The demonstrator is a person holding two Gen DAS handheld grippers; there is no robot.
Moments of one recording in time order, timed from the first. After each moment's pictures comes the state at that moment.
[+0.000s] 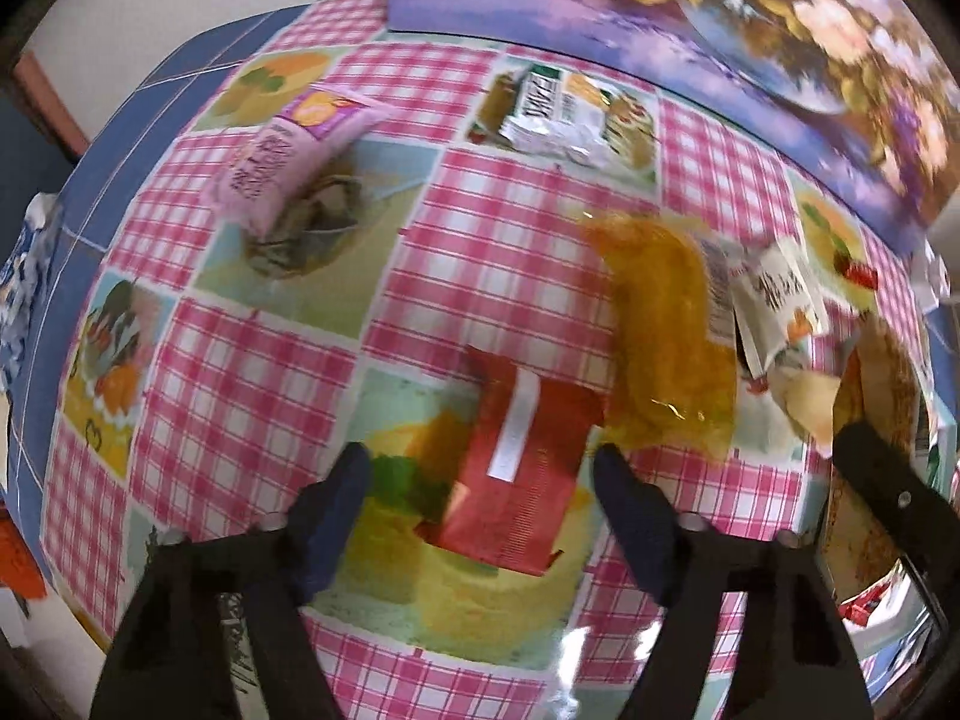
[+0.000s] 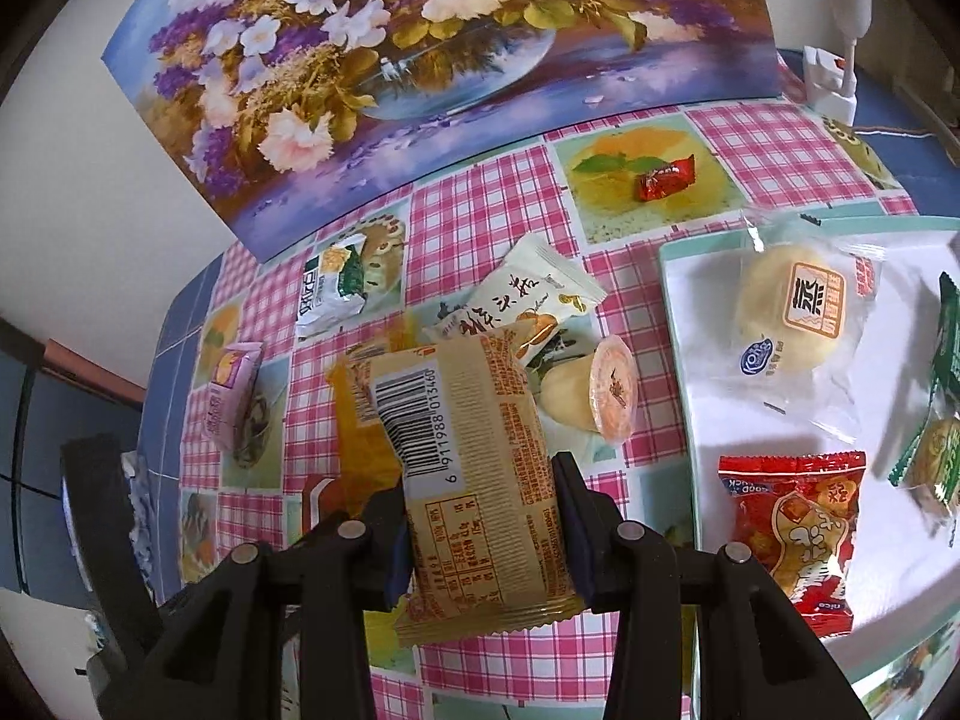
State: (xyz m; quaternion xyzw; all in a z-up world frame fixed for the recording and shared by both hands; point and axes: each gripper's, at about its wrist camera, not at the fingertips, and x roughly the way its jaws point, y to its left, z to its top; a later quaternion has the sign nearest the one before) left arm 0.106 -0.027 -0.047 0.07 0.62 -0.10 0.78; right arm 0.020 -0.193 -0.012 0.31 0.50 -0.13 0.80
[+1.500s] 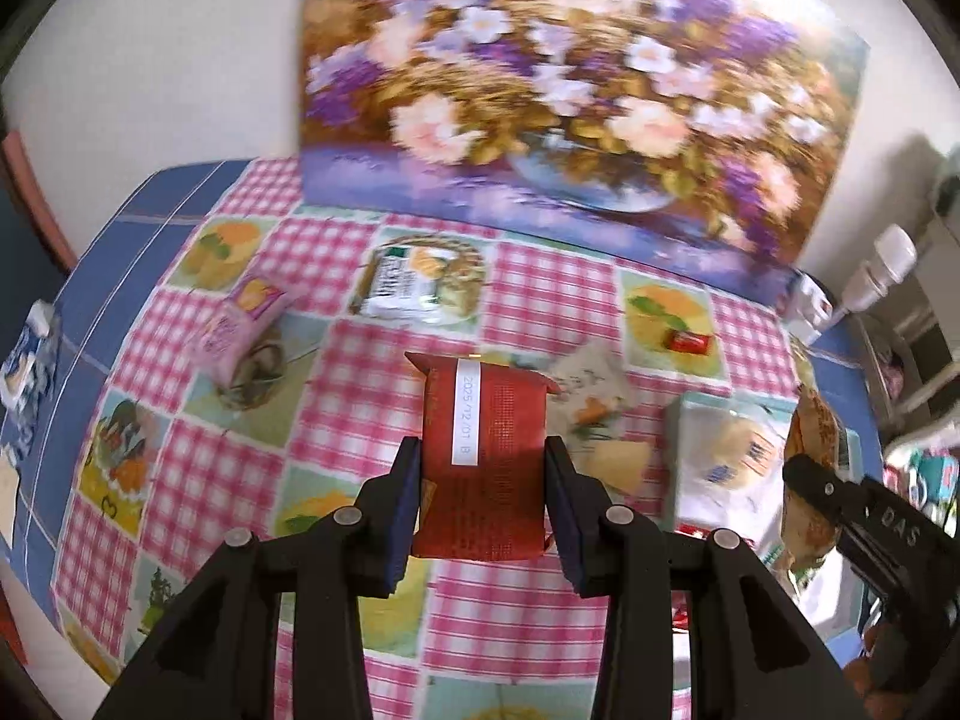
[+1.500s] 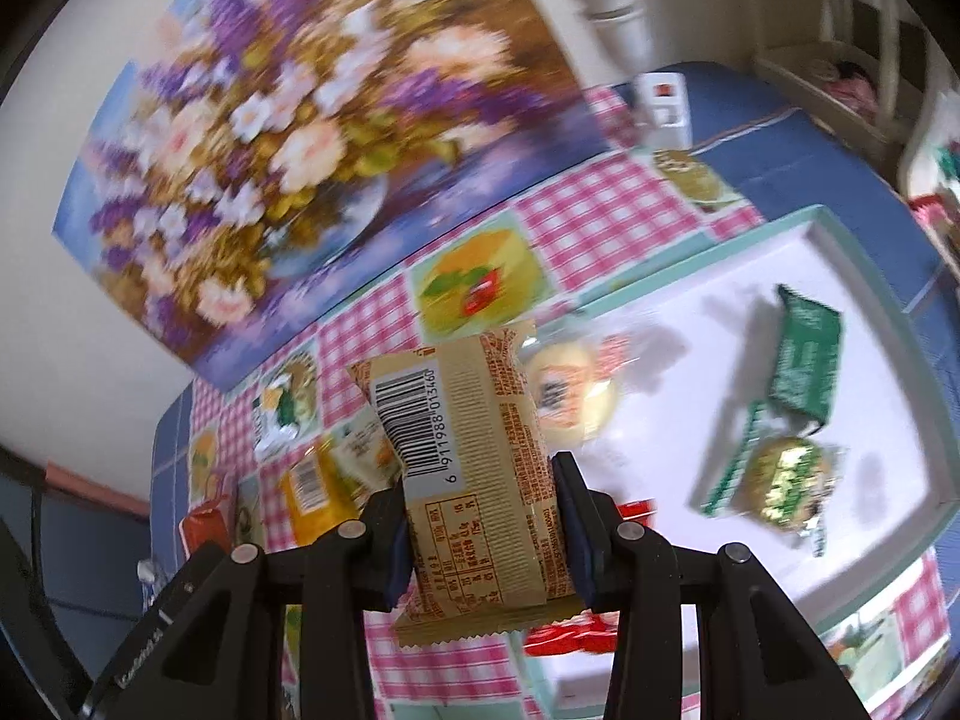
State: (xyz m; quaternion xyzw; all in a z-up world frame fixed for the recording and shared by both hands) left arm 0.057 -0.086 0.059 0.06 0.50 -0.19 0.84; right arm -0.049 -0.288 0.036 0.38 0.42 -0.23 0.79
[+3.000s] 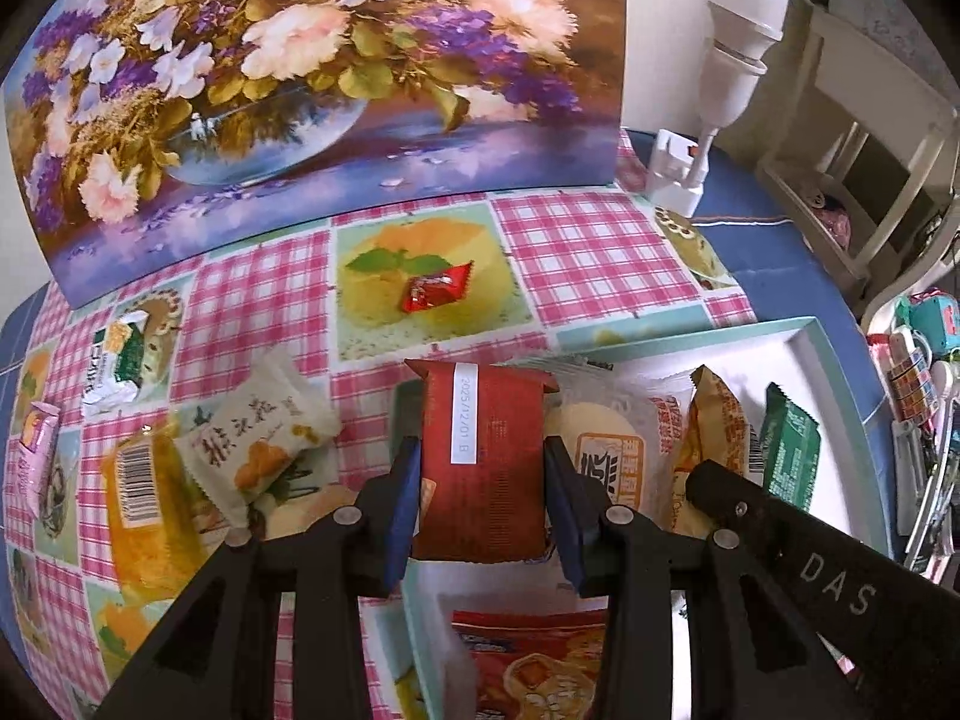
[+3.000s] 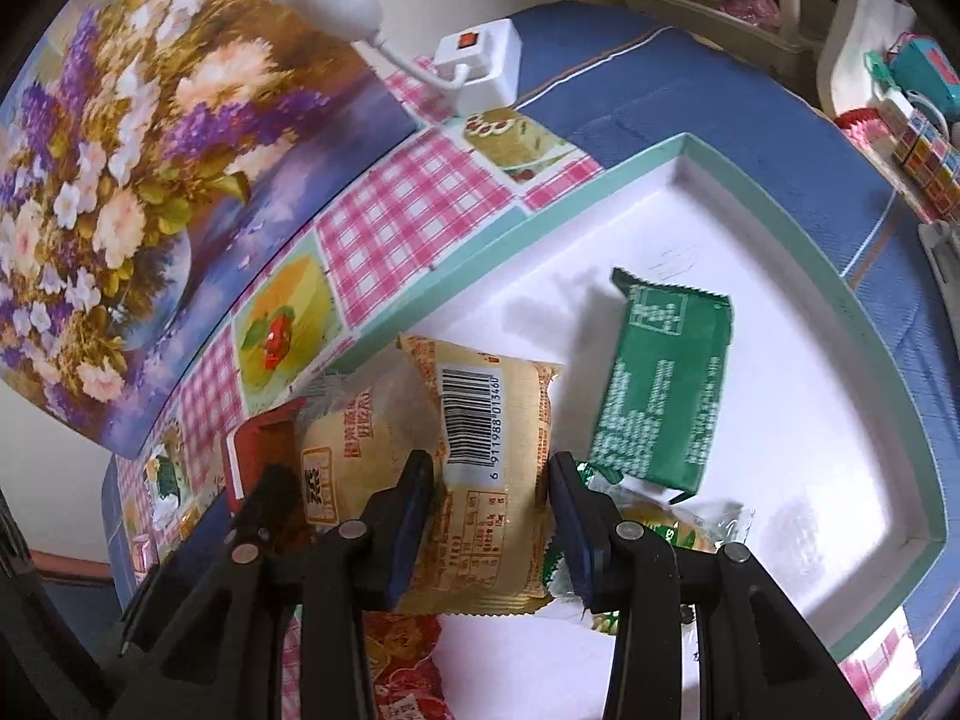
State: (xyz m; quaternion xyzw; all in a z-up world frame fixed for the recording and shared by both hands) left arm 0.019 -0.264 -0.018 0.18 0.49 -0.32 0.79; right arm -0.079 -0.370 -0.029 0.42 0.45 -0.31 0.73
